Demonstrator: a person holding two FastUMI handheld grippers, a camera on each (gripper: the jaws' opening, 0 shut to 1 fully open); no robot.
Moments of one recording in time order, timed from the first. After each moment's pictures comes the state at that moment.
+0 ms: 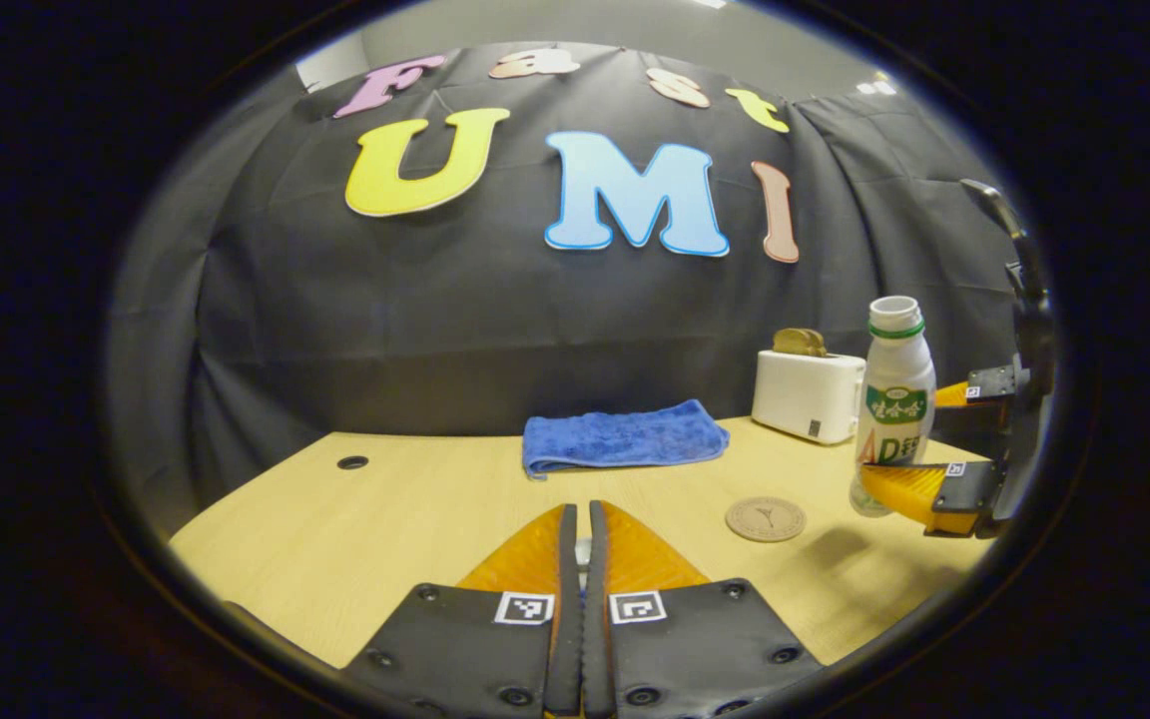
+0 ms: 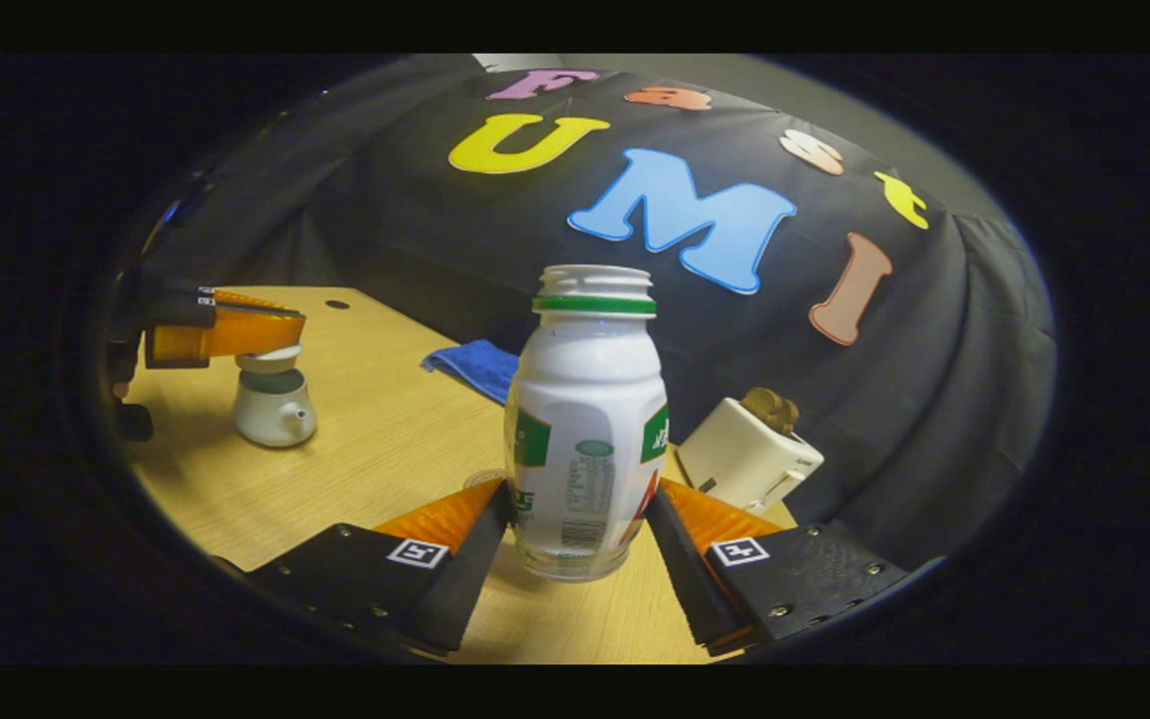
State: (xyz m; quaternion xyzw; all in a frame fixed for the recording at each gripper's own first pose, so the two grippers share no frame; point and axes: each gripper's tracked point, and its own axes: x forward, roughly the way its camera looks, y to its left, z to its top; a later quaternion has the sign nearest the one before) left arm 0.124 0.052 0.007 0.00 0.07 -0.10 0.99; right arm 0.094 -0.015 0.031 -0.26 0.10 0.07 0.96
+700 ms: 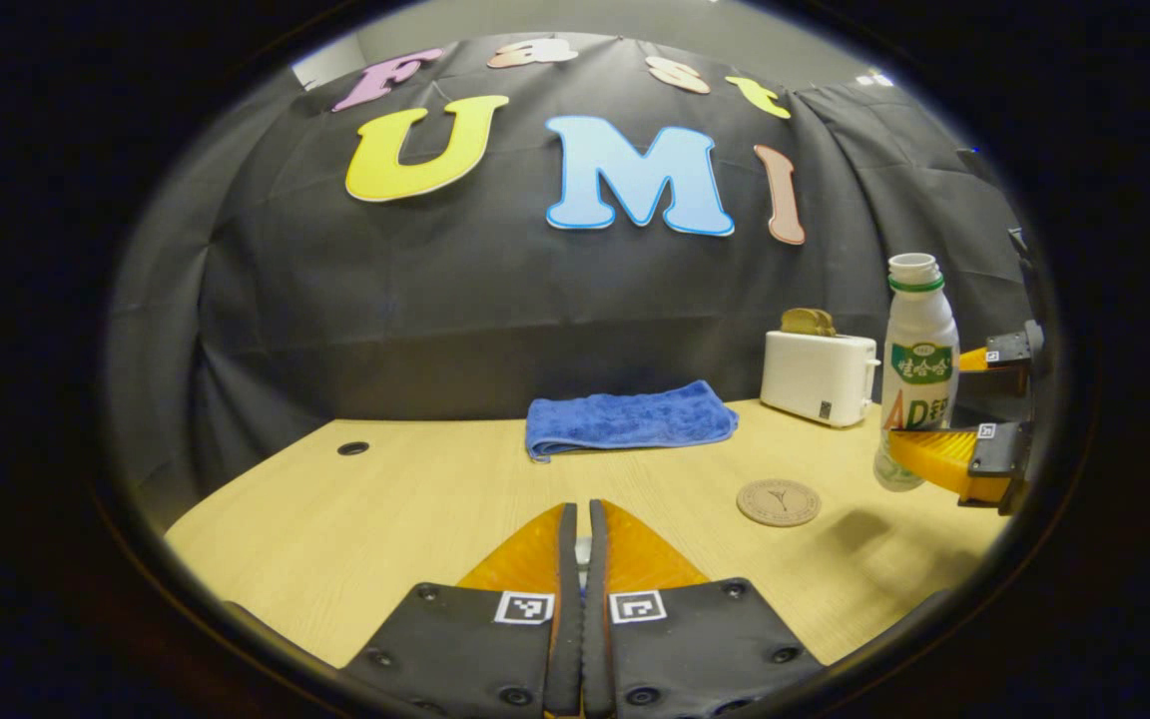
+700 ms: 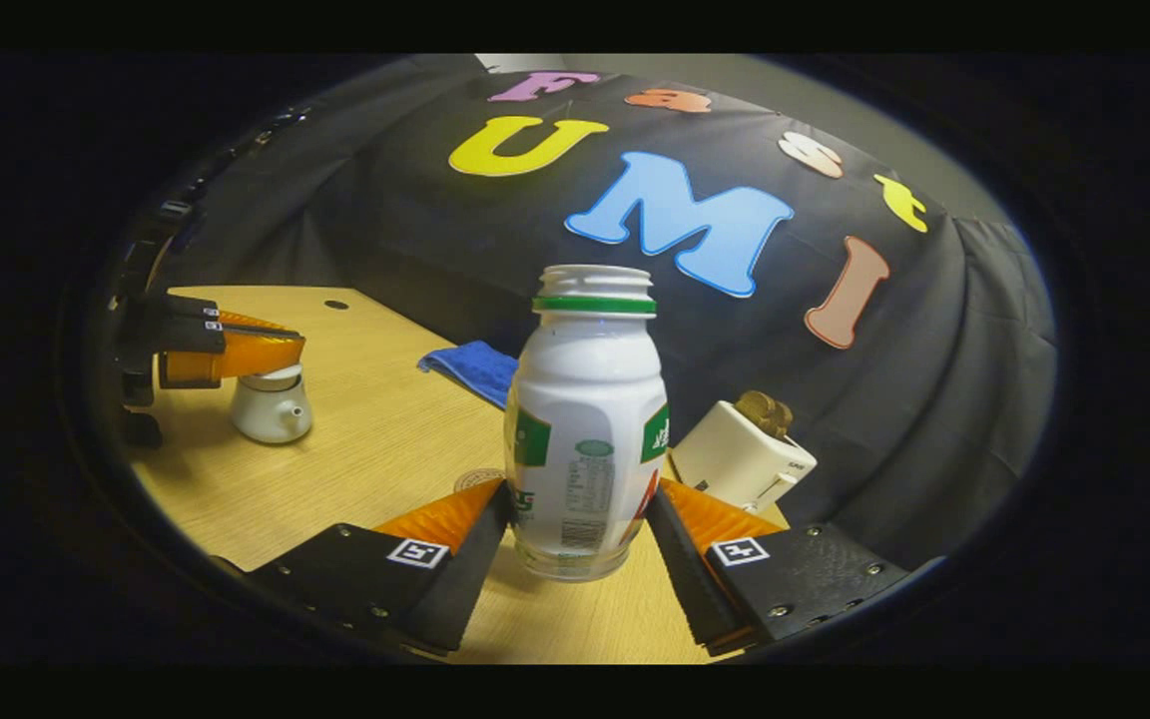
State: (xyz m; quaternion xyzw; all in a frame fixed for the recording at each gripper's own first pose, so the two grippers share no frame) left arm 0.129 0.052 -0.013 0.01 0.08 -0.09 0.99; right arm 0.093 -0.018 0.037 -0.26 0.09 0.07 0.96
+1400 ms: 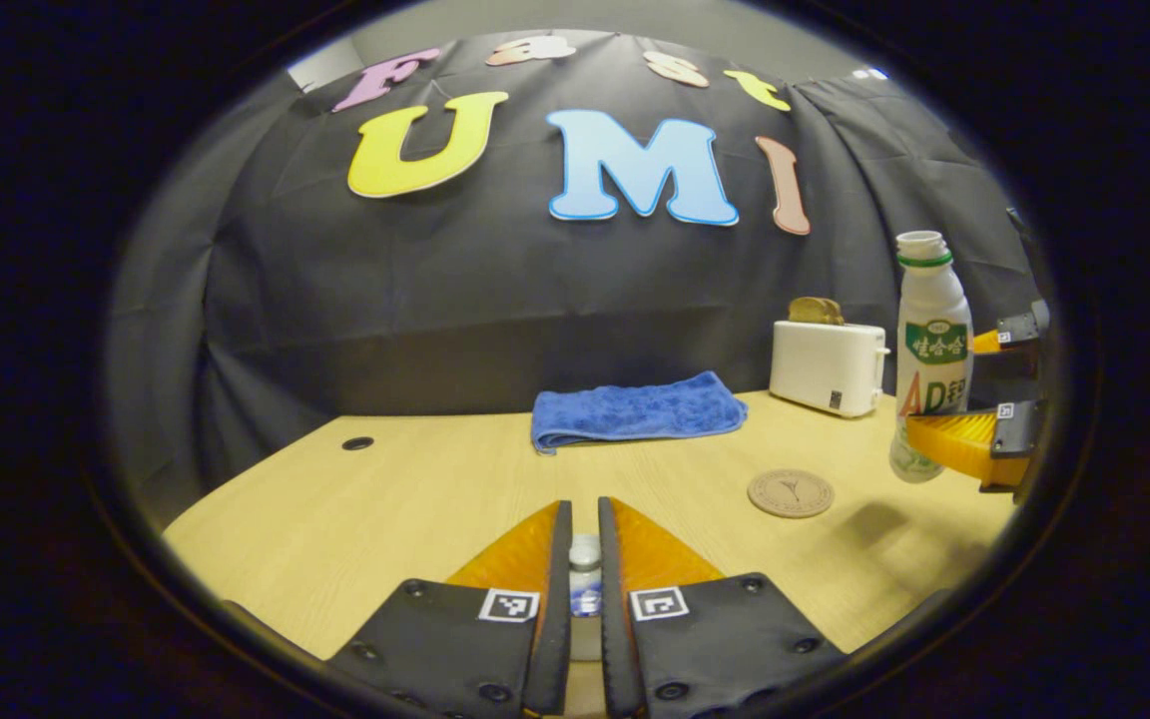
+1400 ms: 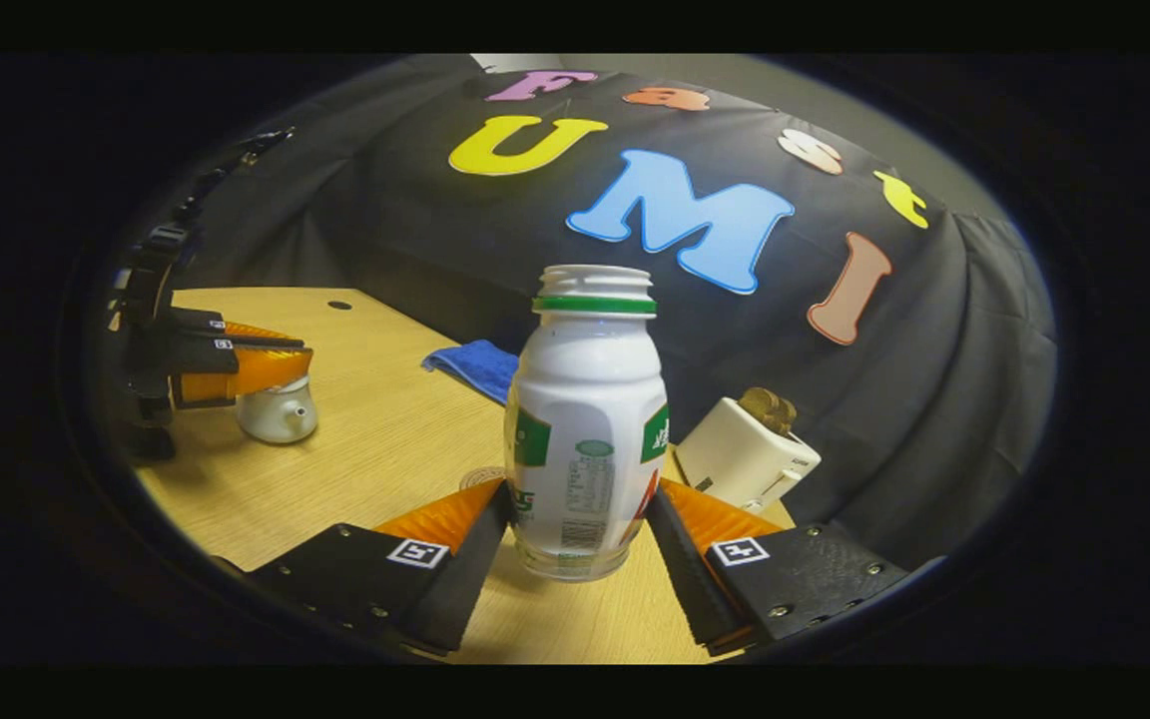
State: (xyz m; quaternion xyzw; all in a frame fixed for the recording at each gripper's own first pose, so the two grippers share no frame) left arm 0.132 0.051 -0.025 0.01 0.09 -0.08 0.99; right arm 0.090 -0.017 0.035 -0.26 0.10 0.08 0.96
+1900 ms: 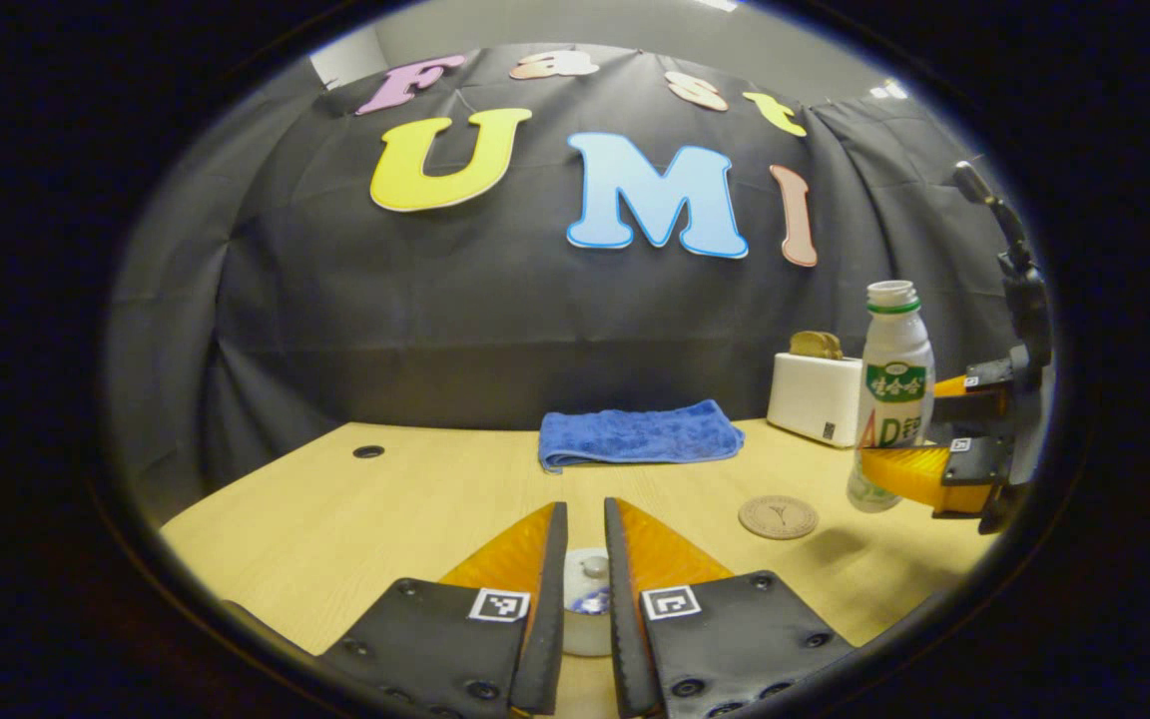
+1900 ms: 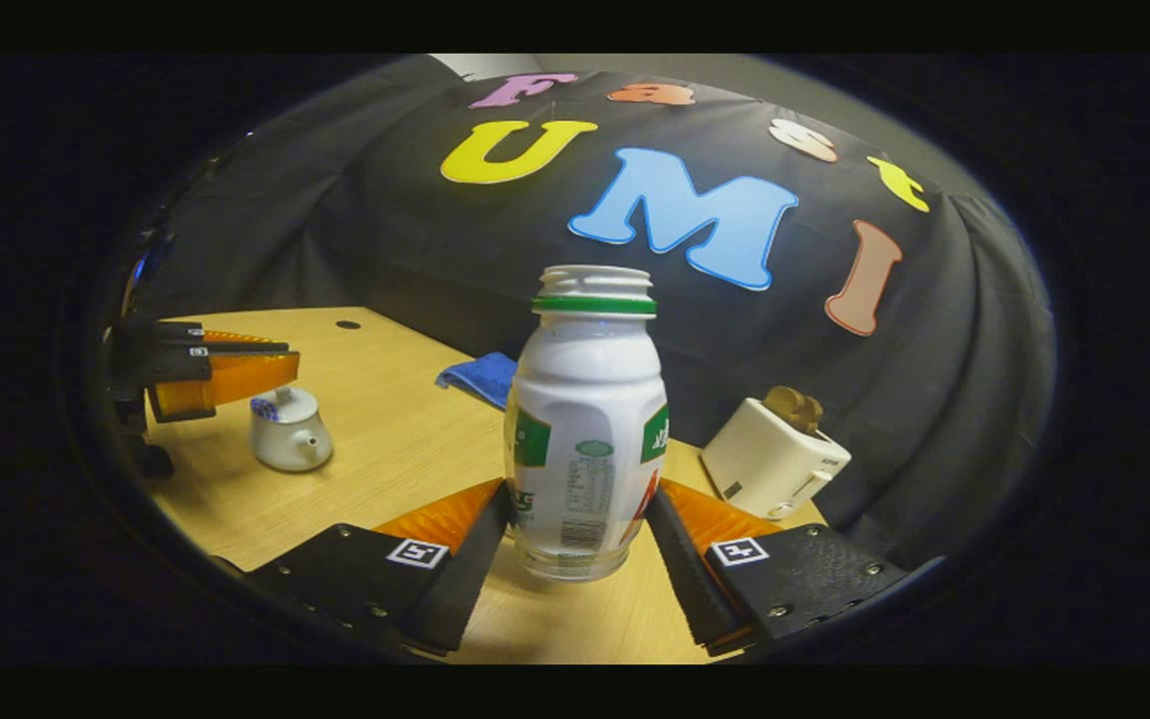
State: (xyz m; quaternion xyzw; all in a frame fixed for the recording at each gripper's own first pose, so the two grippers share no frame) left arm 0.110 0.069 0.007 -0.02 0.06 -0.07 1.00; right arm 0.117 0.008 0.038 -0.20 0.10 0.11 0.97
